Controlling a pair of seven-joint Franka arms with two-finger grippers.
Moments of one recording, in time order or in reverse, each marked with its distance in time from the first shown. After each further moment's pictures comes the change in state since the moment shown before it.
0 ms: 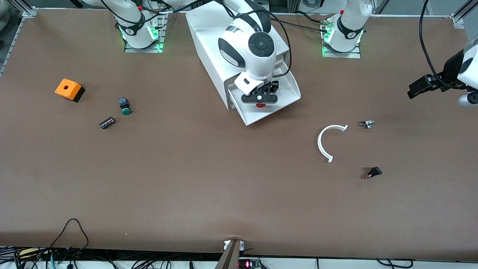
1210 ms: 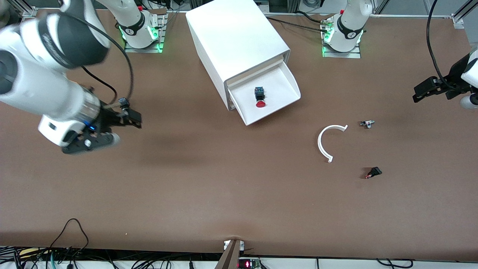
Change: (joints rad) left arm 0.026 -0.002 0.003 -0.020 0.000 0.067 0.144; right arm -0.686 -0.359 -0.021 -0.043 0.028 -0.358 -0.943
